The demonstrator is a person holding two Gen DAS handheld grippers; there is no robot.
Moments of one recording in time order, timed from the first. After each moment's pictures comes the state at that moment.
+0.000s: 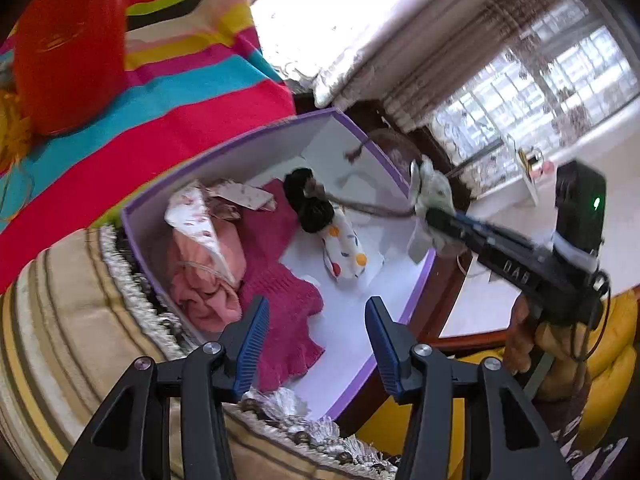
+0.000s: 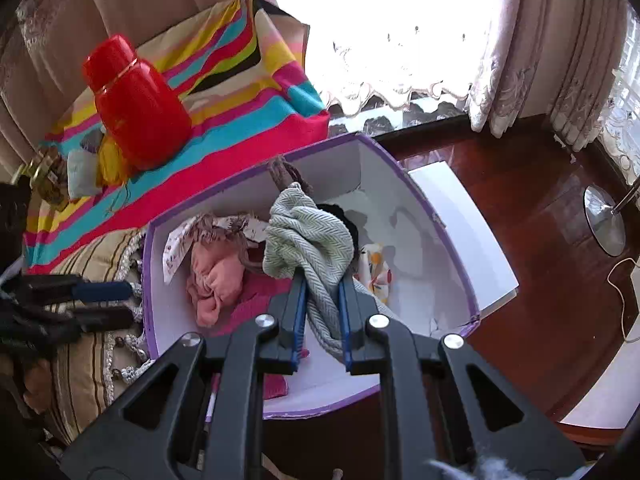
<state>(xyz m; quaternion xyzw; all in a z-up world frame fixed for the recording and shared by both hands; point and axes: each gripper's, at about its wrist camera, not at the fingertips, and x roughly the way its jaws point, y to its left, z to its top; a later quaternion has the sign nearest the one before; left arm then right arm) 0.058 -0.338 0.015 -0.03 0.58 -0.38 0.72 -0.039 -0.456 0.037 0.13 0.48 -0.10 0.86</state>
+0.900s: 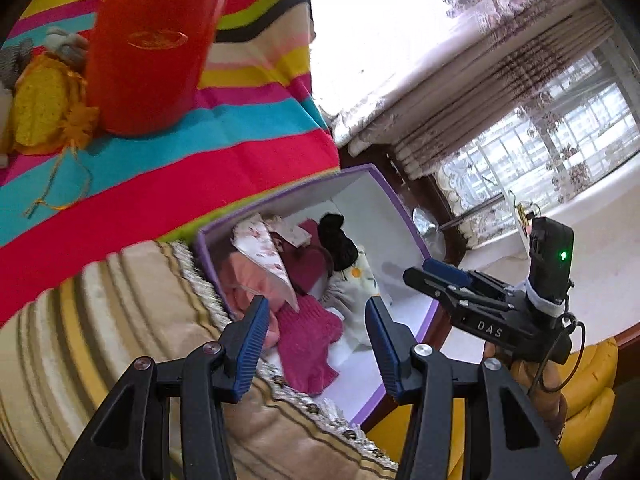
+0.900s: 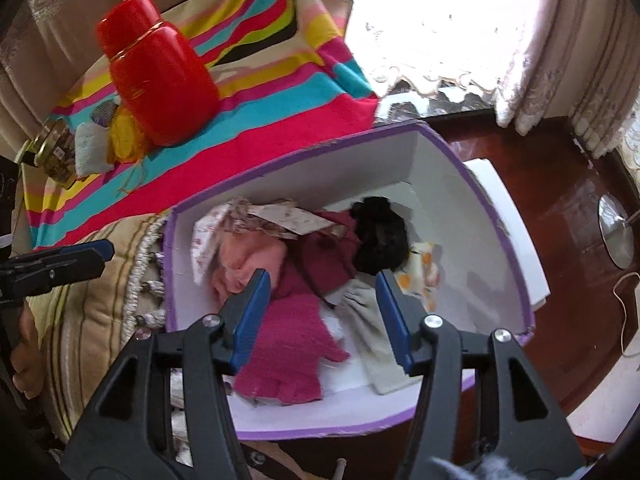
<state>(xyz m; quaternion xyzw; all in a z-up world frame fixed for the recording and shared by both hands) 0.086 -0.273 0.026 -0.11 0.55 -0.34 0.75 -0.003 -0.410 0.030 0.12 0.51 -0.06 0.85</state>
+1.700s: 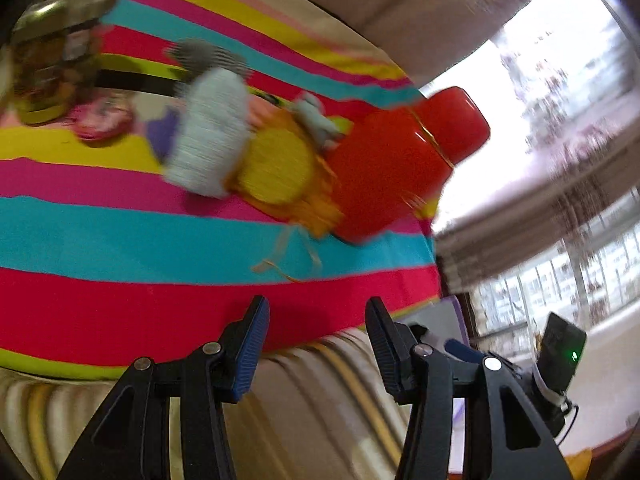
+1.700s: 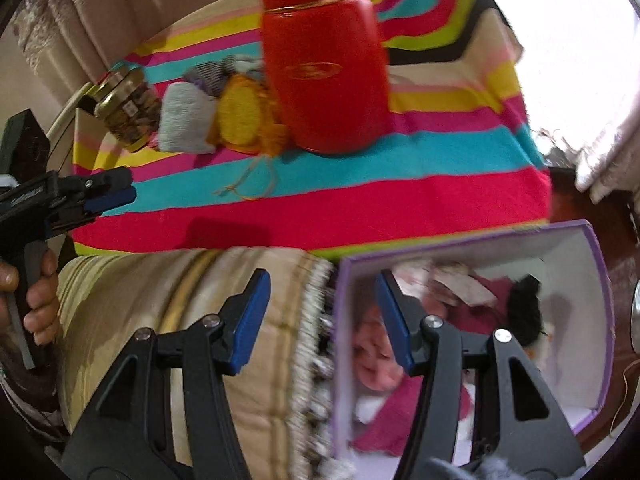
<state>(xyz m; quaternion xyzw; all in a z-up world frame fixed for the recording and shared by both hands) 0.133 -0.063 0.029 -0.25 0.49 -0.18 0.82 0.086 -0.260 0.036 0.05 0.50 0.07 0.86</state>
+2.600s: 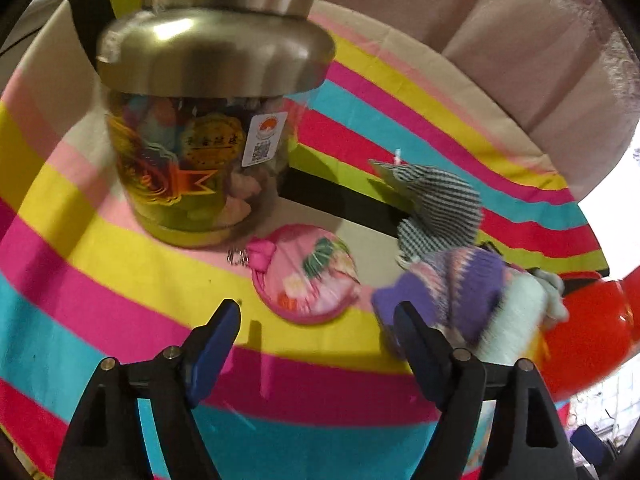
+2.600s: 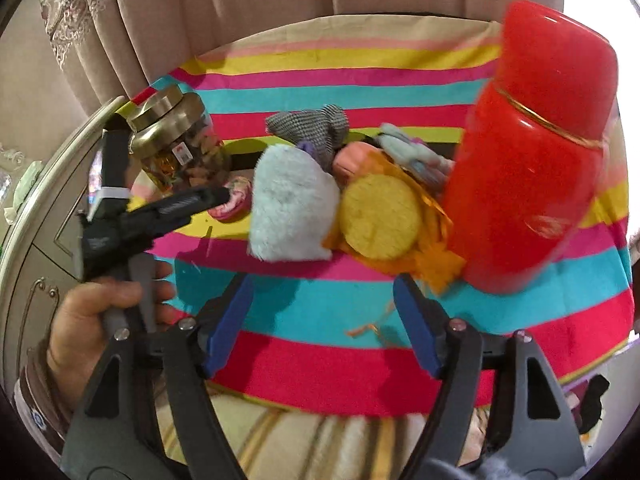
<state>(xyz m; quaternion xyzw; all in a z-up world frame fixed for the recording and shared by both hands) 0.256 0.061 -0.023 -0.21 0.43 0.07 0.88 0.201 -0.108 0.048 0.03 0.44 0.11 0.89</state>
